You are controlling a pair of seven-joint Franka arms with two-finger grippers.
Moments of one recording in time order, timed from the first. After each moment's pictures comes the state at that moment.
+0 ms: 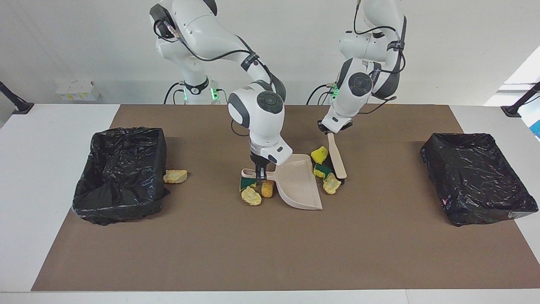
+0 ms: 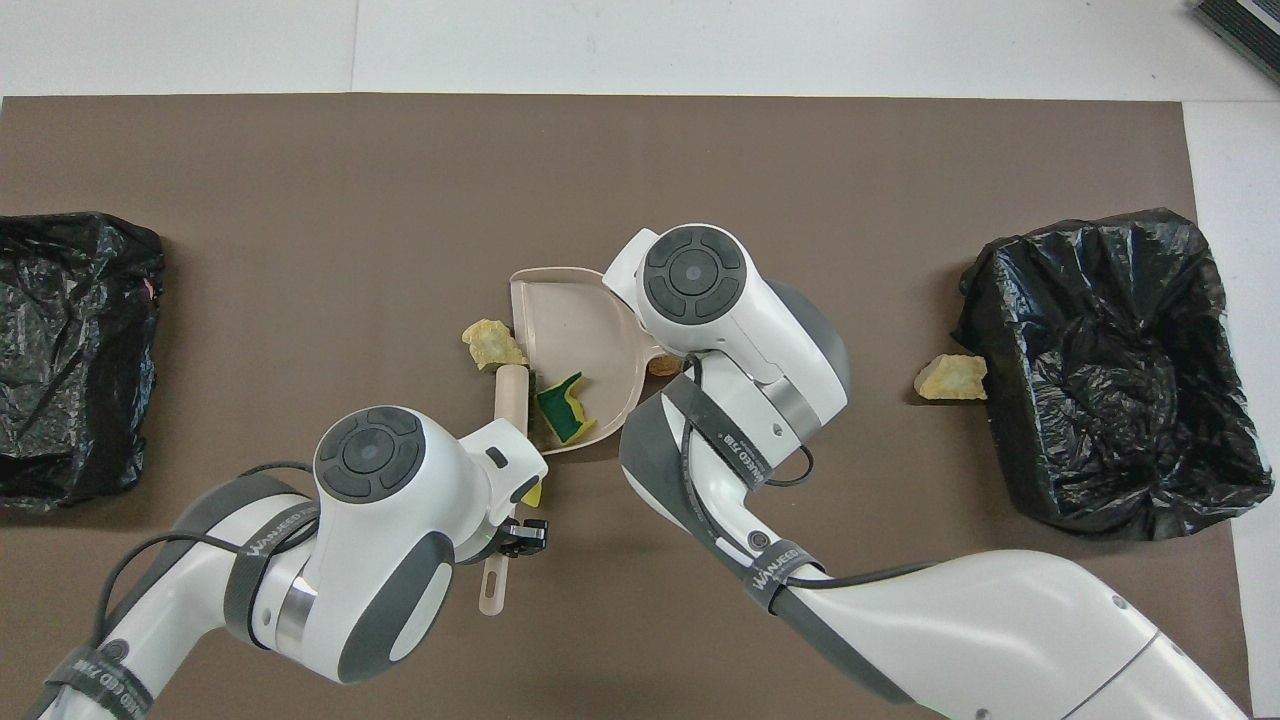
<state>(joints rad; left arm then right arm) -0.53 -0.06 -0.06 -2.26 -0.23 2.01 -0.34 0.30 0.49 0.28 -1.57 -0.29 2.02 -0.97</state>
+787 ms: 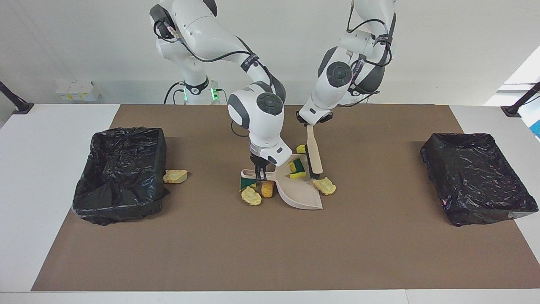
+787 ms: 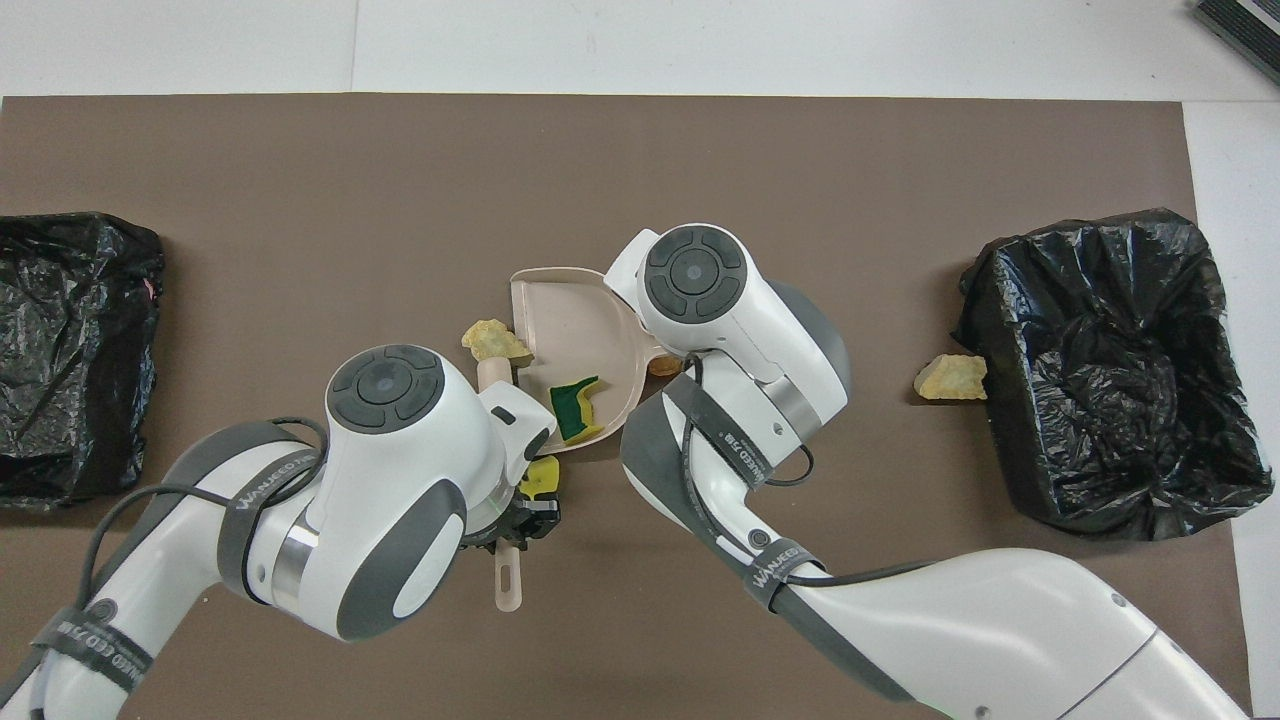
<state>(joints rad) -0.54 -0.01 -0.04 -2.10 -0.24 1.76 -0.60 0.30 0.50 0.28 -1.57 -0.29 2.02 -0.97</state>
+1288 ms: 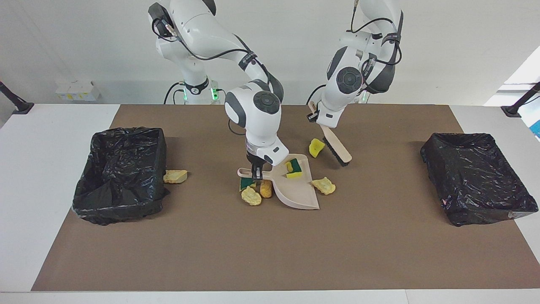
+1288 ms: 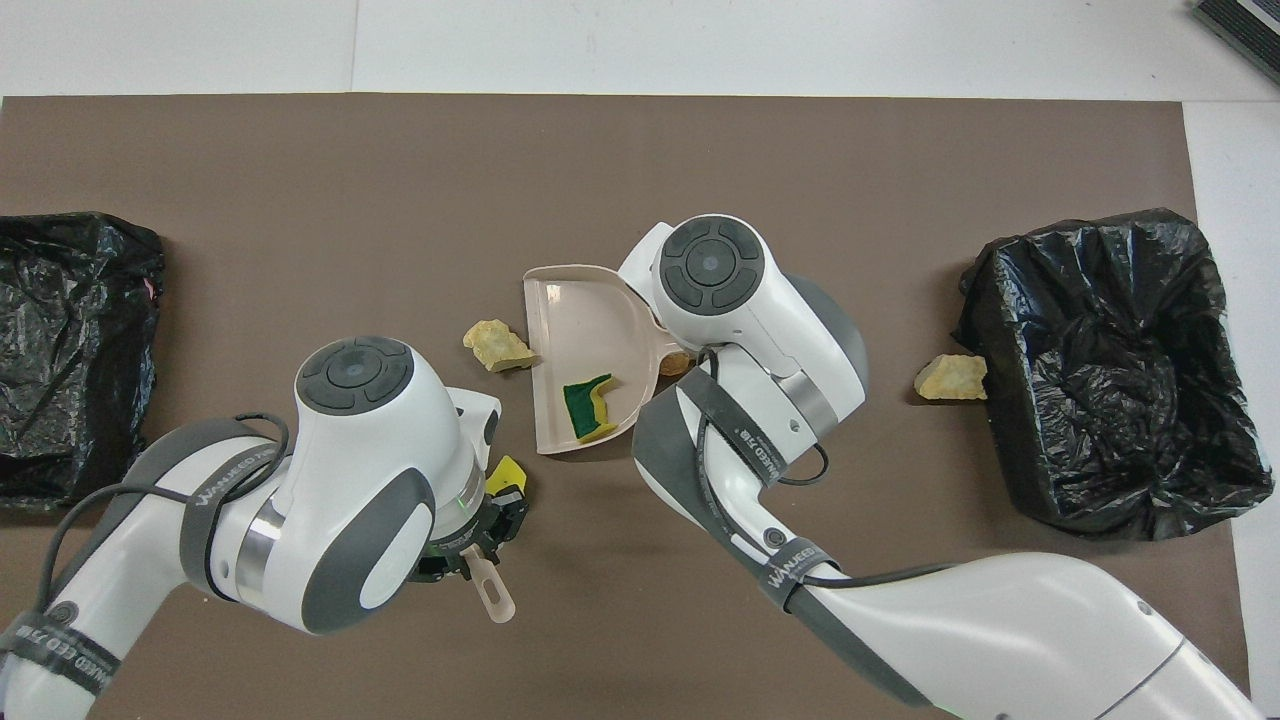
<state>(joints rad) -0.51 -0.03 -0.03 -2.13 -0.24 1.70 -0.97 0.28 0.47 0.28 -1.58 -0.29 2.00 -0.97</state>
